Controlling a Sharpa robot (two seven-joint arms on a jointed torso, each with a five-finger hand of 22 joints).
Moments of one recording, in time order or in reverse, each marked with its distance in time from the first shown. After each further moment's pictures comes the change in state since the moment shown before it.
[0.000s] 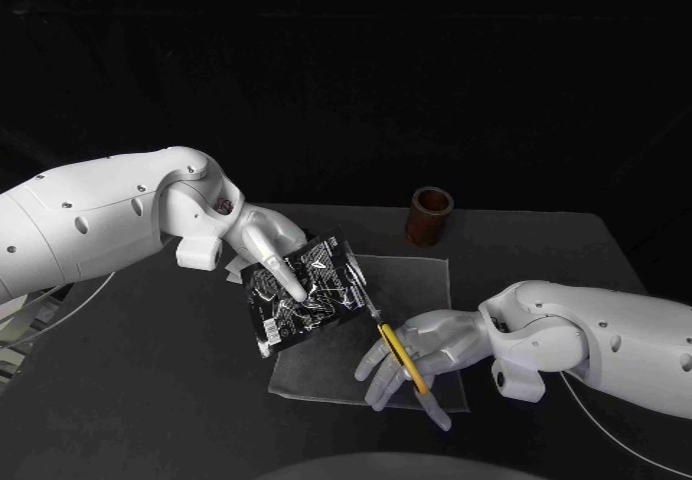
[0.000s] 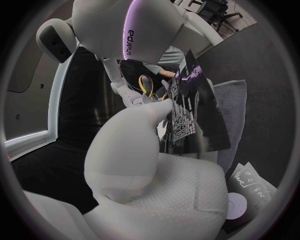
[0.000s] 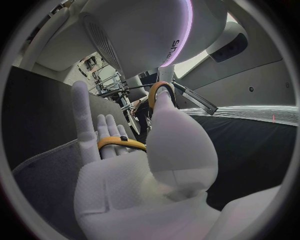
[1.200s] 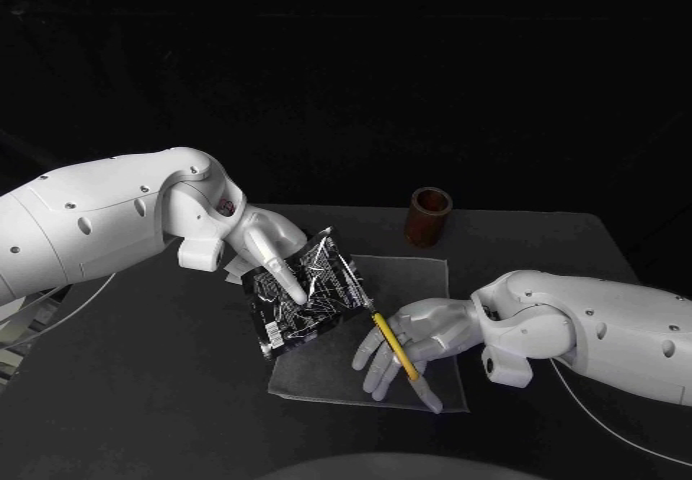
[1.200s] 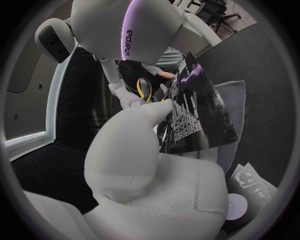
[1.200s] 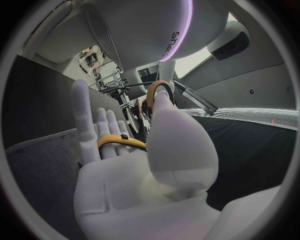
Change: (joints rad) left arm 0.000 0.012 0.000 -0.001 -0.001 0.003 -0.021; left_hand 0.000 0.000 0.001 -0.001 -0.001 -0.002 -0.002 -0.004 0.007 0.000 0.000 -0.002 0.001 -0.003 0.000 0.000 0.001 0.000 -0.001 0.002 -0.001 0.001; right arm 0.018 0.043 0.005 -0.051 -0.005 -0.009 0.014; right_hand 0.013 0.036 0.078 -0.006 -0.004 0.108 -0.021 0.071 -0.003 0.113 -0.005 0.028 -0.042 0.158 -0.021 0.060 0.016 0.008 0.016 -0.016 0.000 -0.018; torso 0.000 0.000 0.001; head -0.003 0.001
